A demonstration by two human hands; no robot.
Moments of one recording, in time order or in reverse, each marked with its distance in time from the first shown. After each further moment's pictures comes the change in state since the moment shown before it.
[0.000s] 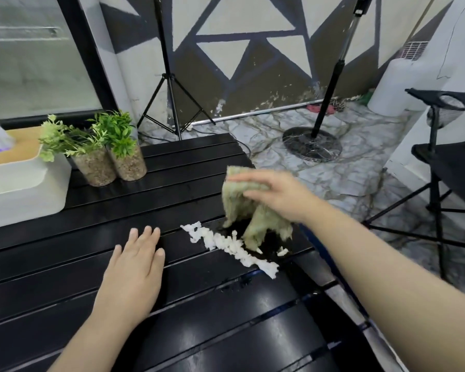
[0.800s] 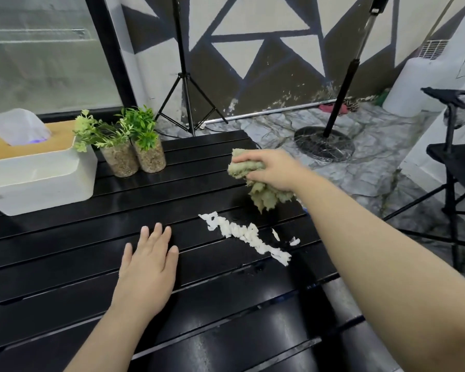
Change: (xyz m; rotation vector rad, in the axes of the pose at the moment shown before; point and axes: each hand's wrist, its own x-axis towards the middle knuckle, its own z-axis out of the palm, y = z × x) left_hand -0.023 -0.002 -0.006 0.037 -0.023 -0.076; right_hand 0.049 0.006 0.002 -0.228 -0.029 0.089
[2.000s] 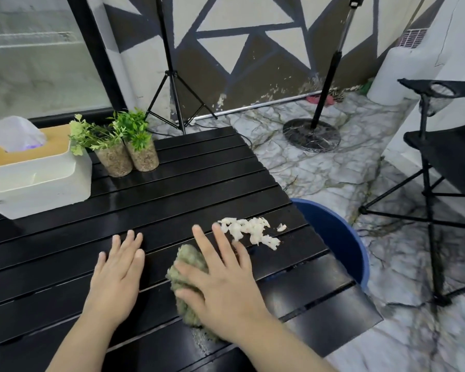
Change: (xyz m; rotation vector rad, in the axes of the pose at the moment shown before) left_hand -0.024 -0.038 -0.022 -0.167 0.003 -0.004; right_hand -0.162 -0.121 0.134 -0.328 0.107 -0.018
